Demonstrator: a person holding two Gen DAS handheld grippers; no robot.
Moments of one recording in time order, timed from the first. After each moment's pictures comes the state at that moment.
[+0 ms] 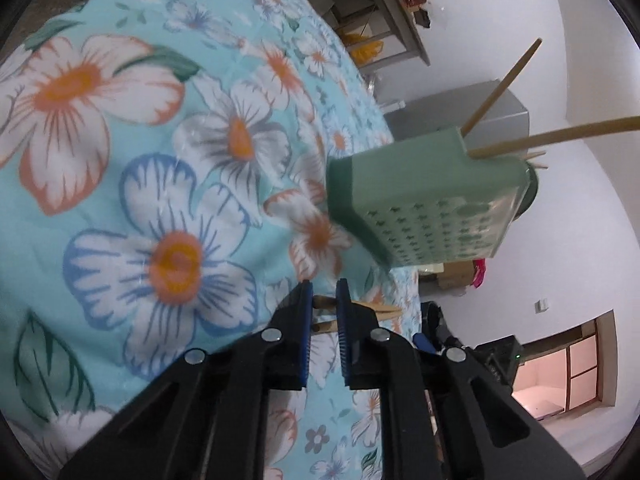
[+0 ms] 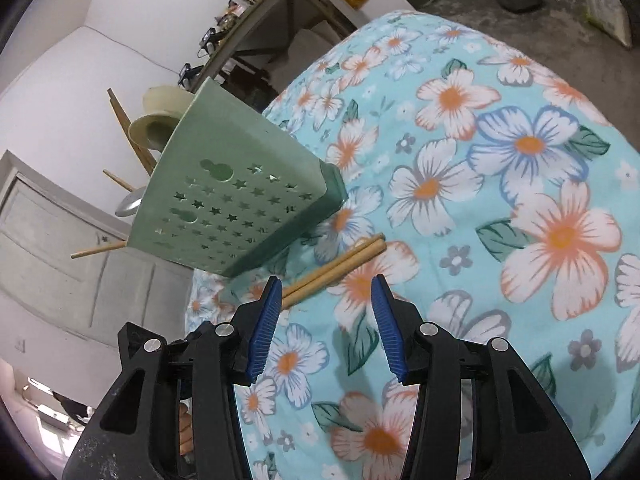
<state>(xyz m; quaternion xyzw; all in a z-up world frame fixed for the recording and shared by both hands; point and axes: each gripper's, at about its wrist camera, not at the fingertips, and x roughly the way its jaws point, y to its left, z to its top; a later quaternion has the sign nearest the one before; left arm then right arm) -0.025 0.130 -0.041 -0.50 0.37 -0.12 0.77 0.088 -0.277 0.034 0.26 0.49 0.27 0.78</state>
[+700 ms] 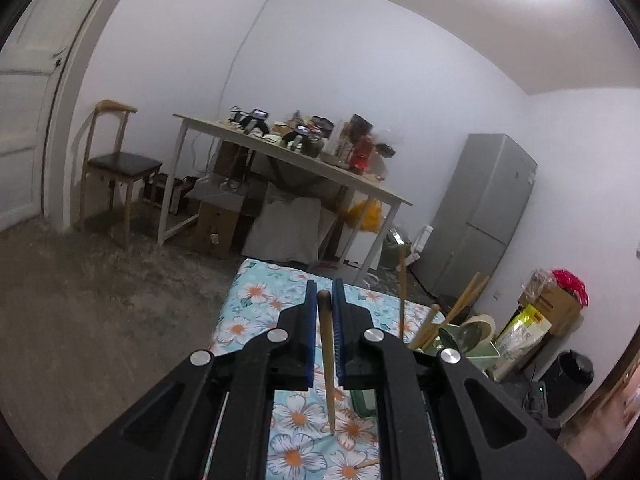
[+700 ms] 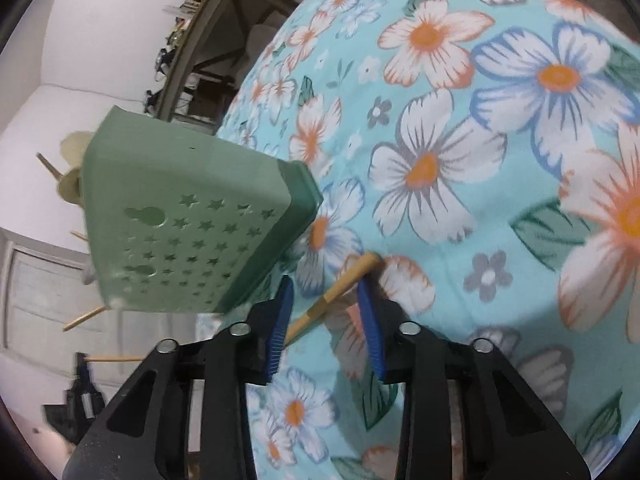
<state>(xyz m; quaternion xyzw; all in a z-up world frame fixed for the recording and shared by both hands) -0.104 0.159 0.164 -0.20 0.13 0.08 0.97 0.121 -0.256 -0.005 0.34 0.54 0.22 0.74</state>
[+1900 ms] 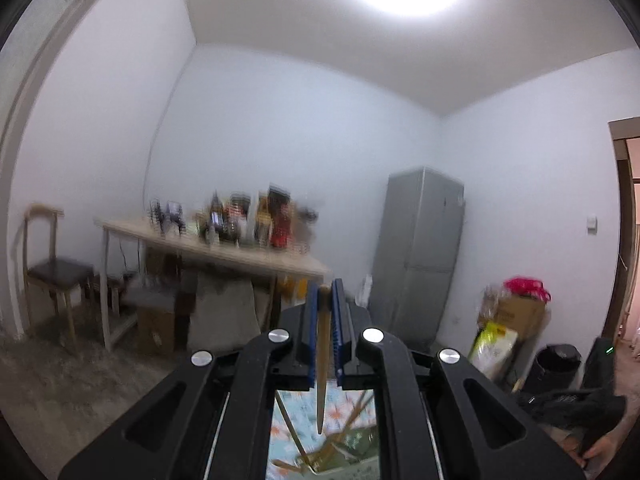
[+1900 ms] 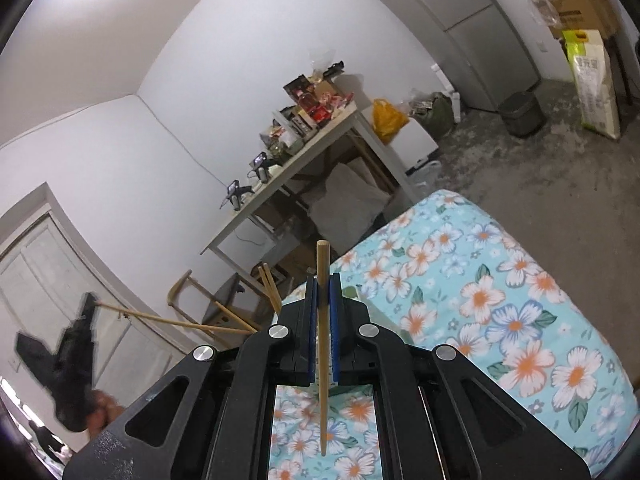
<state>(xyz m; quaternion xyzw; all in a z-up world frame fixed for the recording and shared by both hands) -0.065 0.081 0.279 -0.11 0.01 -0.02 0.99 0.050 -0.298 0.202 0.30 0.27 0.24 0.88</state>
